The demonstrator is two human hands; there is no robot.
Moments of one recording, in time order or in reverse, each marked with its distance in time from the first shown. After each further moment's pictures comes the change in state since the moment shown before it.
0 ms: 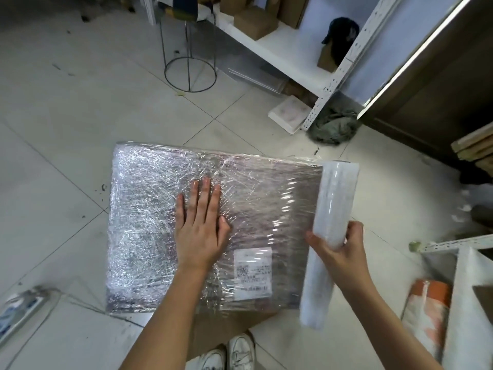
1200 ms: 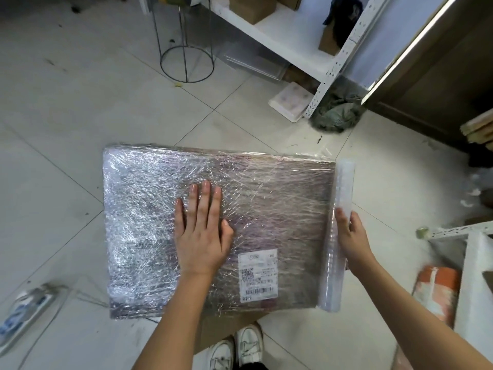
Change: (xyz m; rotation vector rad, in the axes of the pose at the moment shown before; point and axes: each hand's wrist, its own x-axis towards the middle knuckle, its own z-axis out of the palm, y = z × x) left_hand -0.016 -0.002 0.007 0.023 0.063 0.012; right_hand 0.046 0.044 0.004 0.053 0.002 0.146
